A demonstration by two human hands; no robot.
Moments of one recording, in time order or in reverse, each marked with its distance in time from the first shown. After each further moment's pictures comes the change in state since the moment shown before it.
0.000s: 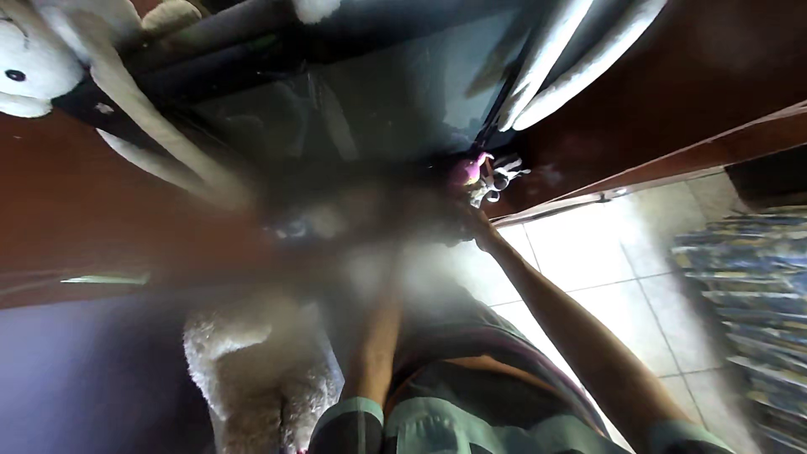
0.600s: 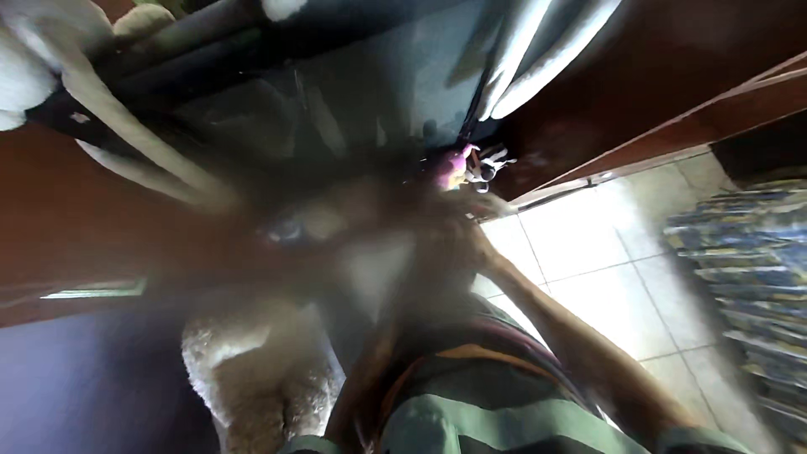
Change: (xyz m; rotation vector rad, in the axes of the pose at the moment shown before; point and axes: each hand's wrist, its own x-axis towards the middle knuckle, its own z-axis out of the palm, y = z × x) left_hand -0.150 0.025 -0.023 -0.079 -0.225 0.268; right_hand -0.109 -0.064 0.018 -0.207 0.007 -0.330
